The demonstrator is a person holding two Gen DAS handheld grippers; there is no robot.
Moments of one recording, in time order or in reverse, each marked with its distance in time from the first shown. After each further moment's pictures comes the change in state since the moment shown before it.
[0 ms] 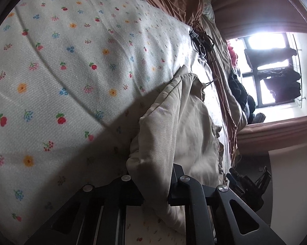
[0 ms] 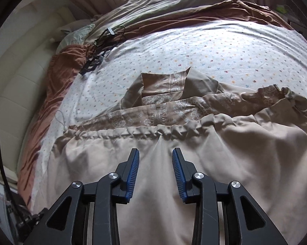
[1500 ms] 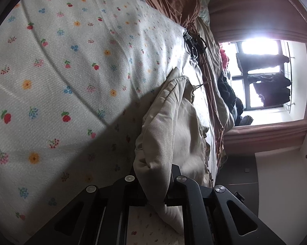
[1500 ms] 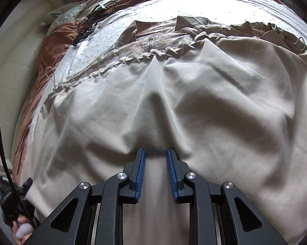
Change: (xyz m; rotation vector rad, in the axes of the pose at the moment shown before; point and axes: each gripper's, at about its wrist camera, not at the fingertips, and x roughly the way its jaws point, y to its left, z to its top) left arm -0.009 0.007 0.002 -0.042 0.014 -0.085; right arm 0.039 0.006 -0.078 0.057 0.140 -0.058
